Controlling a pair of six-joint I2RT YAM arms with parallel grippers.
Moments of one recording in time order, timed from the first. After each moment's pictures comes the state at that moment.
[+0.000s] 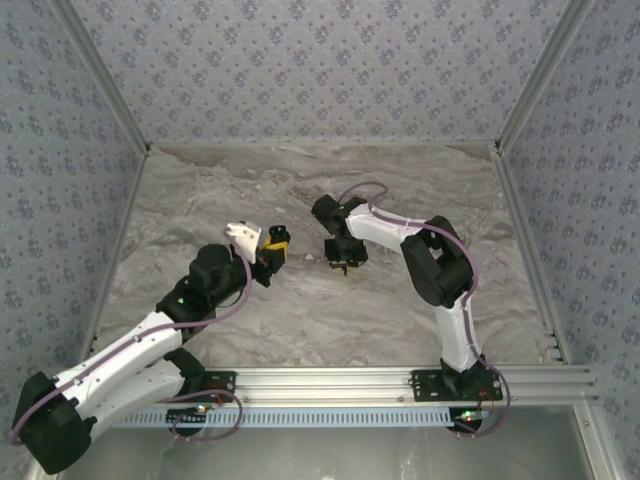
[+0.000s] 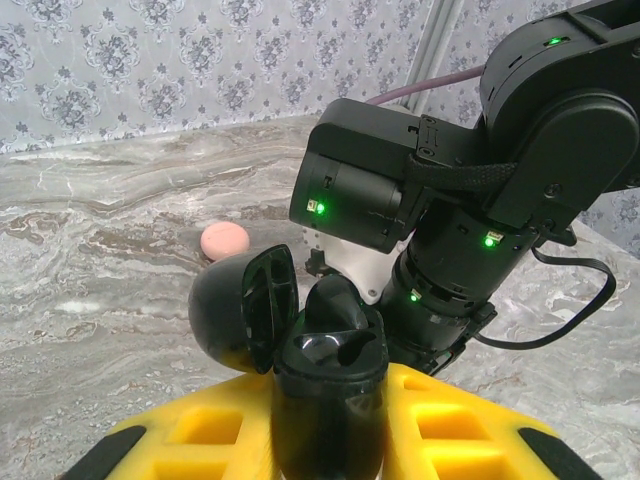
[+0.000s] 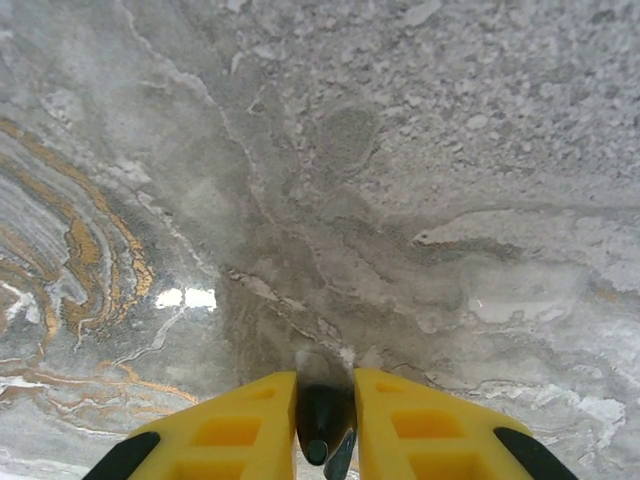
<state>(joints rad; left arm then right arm) -0.70 0.83 0.50 0.11 0.03 -0.23 0.69 2.08 1.51 -0.94 0.02 0.62</state>
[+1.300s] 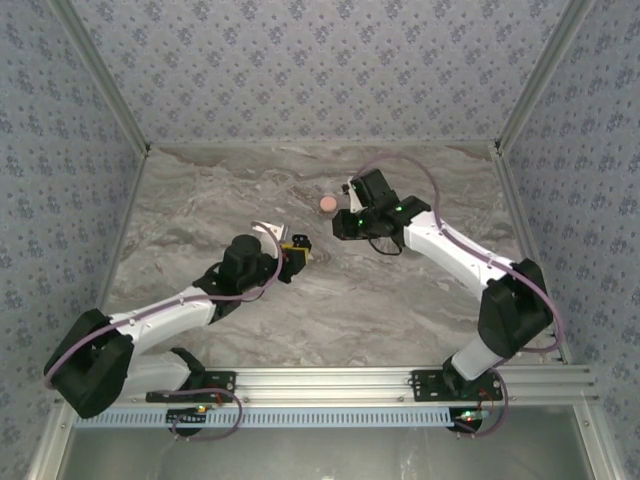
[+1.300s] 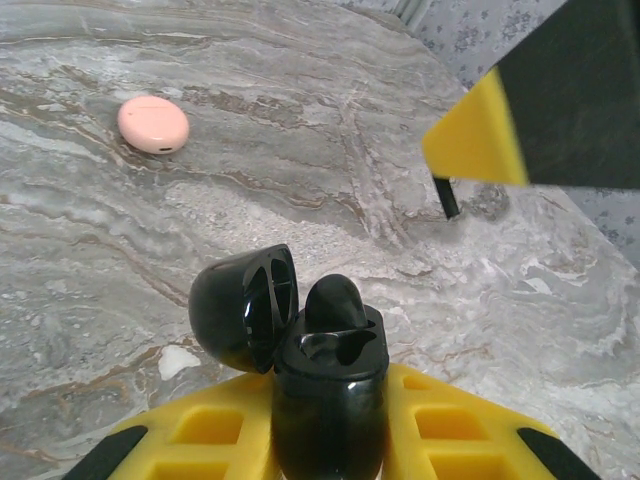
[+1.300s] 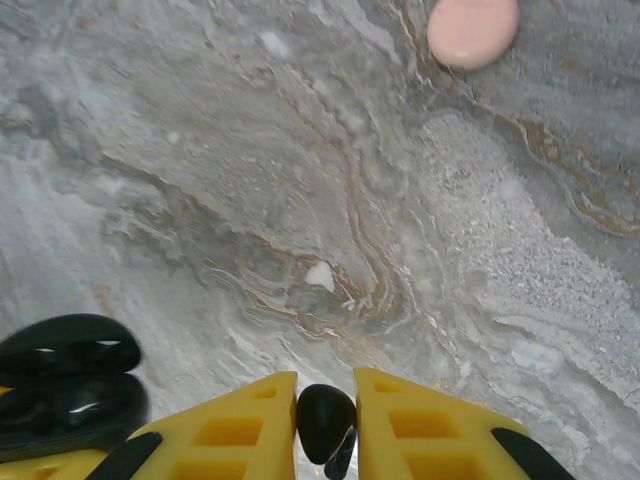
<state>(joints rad) -0.70 1.21 0.51 0.33 0.16 -0.44 0.60 1.56 1.27 -0.58 -0.18 0.45</state>
